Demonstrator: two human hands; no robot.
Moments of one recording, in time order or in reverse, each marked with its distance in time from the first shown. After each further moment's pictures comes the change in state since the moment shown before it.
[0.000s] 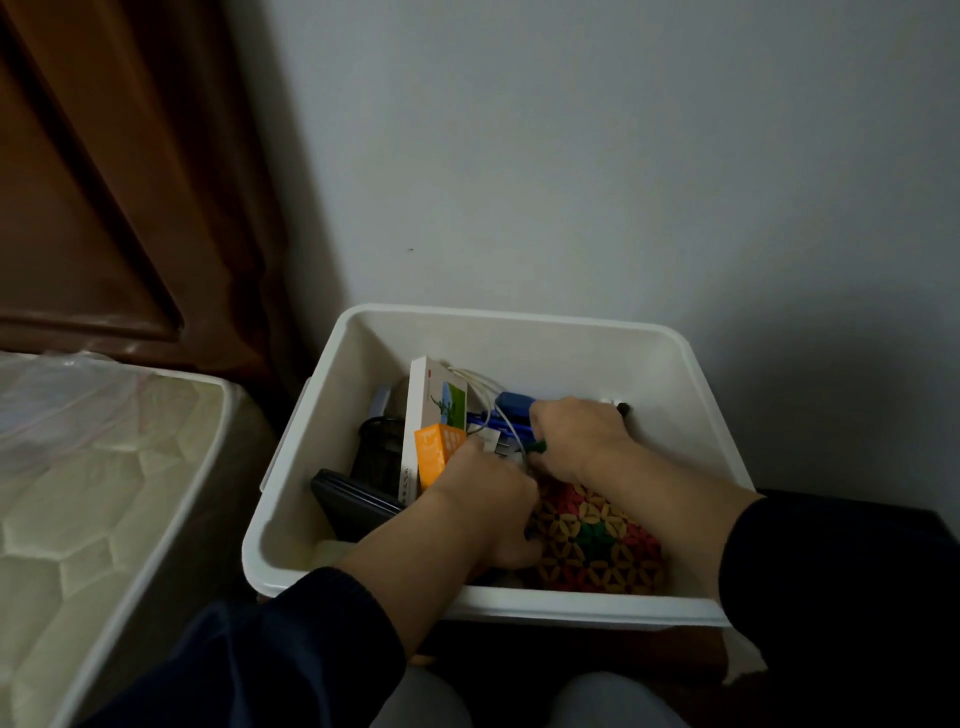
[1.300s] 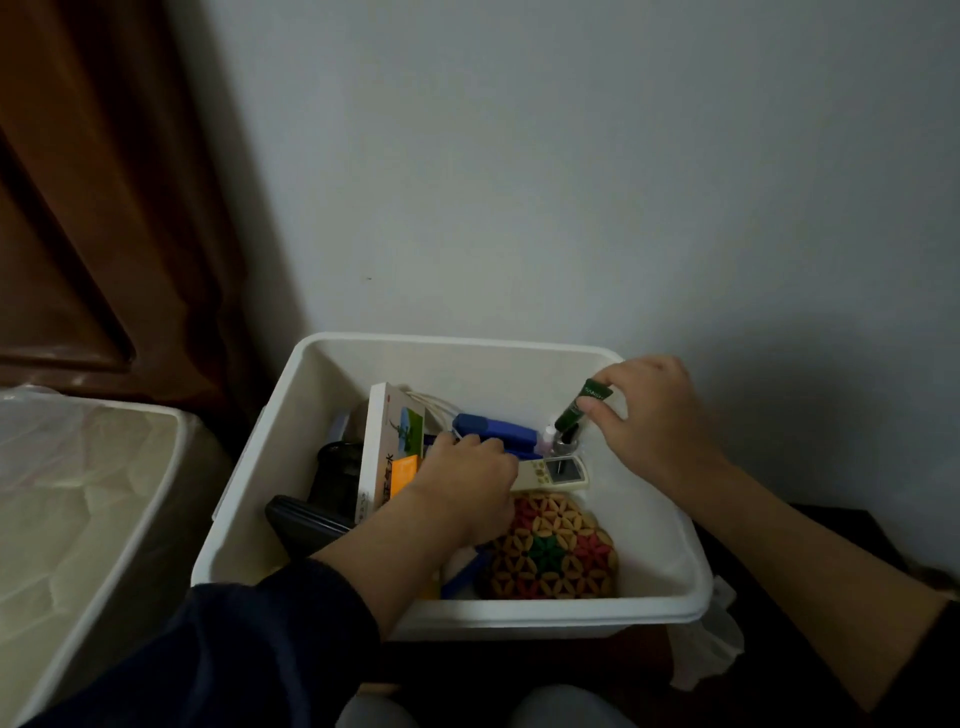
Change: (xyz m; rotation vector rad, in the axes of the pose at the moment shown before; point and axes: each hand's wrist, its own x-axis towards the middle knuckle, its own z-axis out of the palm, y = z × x) left_hand 0.024 0.004 -0.017 -0.190 0.150 -0.101; right_hand -0.081 0.088 -0.053 0.328 0.644 0.124
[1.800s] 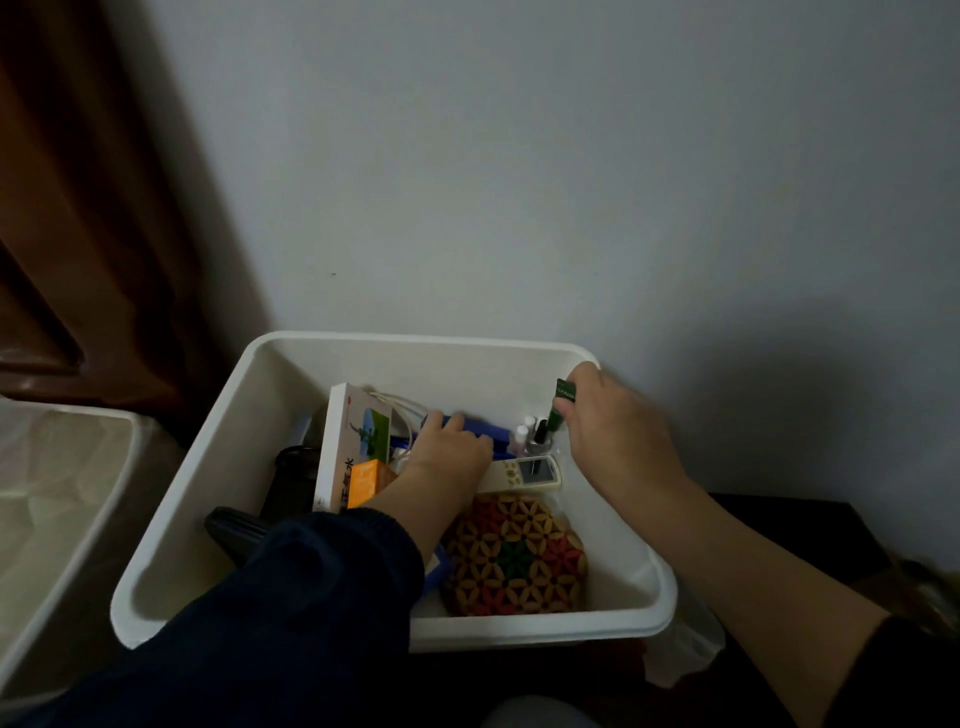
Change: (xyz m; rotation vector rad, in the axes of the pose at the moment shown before) left_hand 0.070 0.000 0.026 0.263 -0.124 -0.081; right_hand -0.004 -0.001 0.016 -0.140 -0.133 0.050
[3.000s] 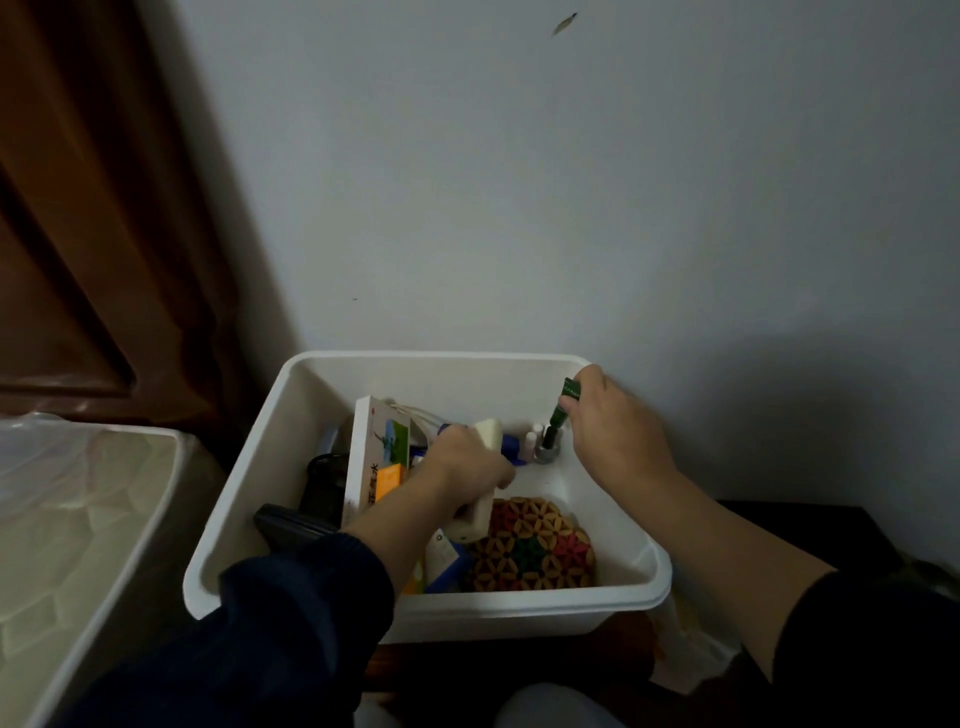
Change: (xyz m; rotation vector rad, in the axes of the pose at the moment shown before) left_hand -0.056 0.002 -0.037 -1.408 -0.032 -0.499; right_hand 0.001 -0.002 0.002 0.051 0.003 0.095
